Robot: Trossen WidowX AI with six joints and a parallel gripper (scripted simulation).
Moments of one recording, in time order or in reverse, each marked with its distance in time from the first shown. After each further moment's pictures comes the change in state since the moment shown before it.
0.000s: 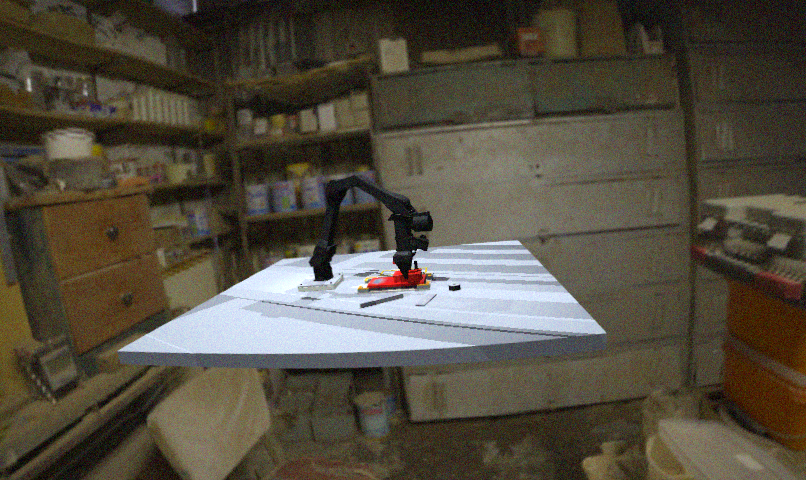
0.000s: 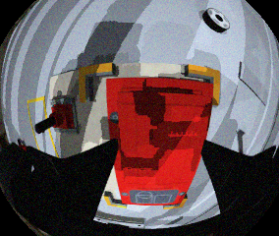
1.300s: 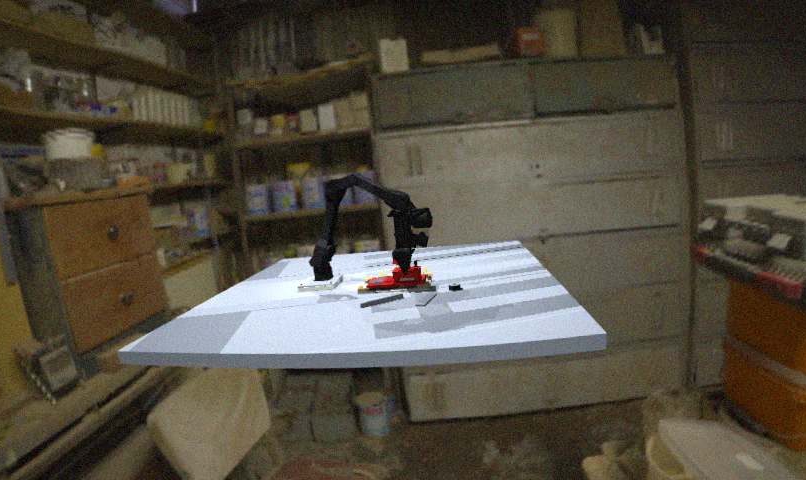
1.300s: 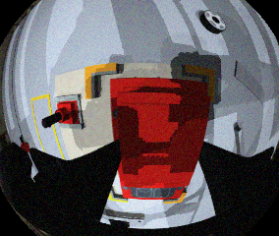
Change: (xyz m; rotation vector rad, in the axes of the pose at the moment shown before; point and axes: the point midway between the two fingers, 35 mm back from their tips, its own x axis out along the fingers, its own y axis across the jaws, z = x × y) arm -0.013 0.000 -0.002 -0.001 0.008 0.002
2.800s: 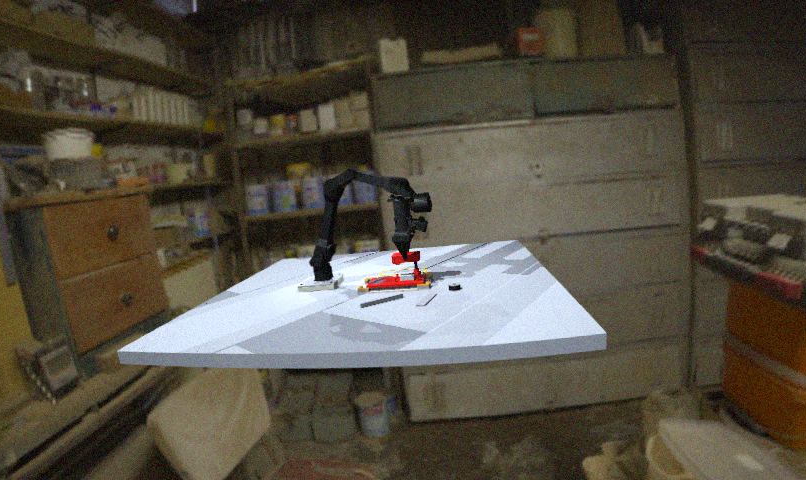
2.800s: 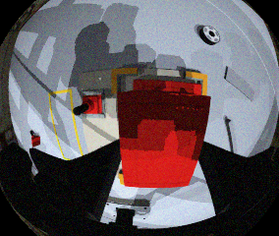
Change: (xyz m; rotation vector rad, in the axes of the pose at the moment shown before) arm -0.051 0.017 0.000 -0.012 0.006 0.003
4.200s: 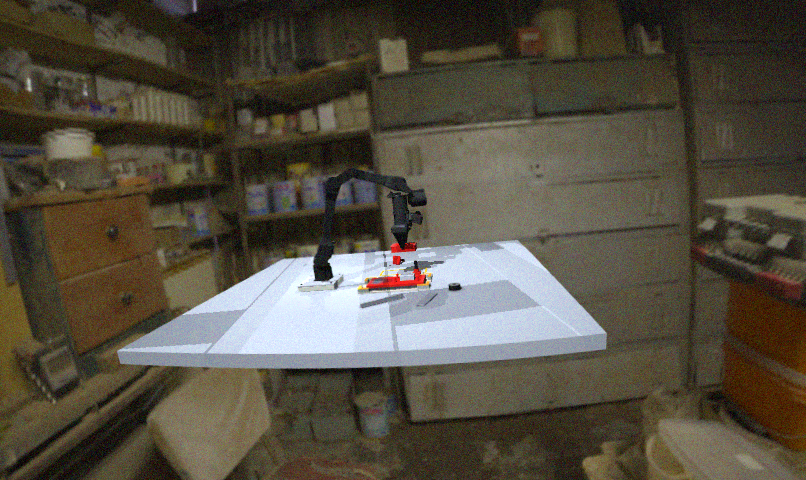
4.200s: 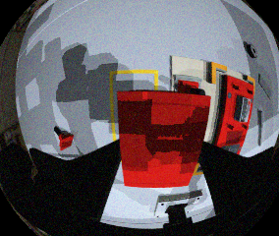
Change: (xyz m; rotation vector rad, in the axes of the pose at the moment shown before) arm -0.005 0.172 -0.027 0.000 -0.002 0.001
